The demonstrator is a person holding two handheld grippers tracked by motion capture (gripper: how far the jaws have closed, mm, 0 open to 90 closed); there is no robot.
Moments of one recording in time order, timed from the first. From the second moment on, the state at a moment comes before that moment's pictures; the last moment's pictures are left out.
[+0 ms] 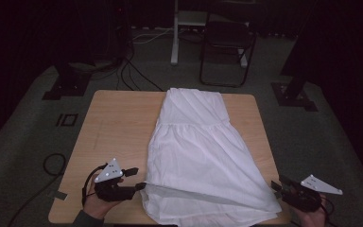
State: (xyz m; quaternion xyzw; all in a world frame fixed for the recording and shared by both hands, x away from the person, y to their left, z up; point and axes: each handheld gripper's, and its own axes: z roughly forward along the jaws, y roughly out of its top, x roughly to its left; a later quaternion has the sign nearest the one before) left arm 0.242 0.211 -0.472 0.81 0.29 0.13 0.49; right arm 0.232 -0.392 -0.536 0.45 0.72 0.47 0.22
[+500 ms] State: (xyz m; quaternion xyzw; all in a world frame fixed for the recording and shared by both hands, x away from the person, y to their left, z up) left arm 0.242 0.216 -0.465 0.81 0.28 0.11 0.51; right arm 0.307 -0.353 -0.530 0.44 0.74 0.46 0.21
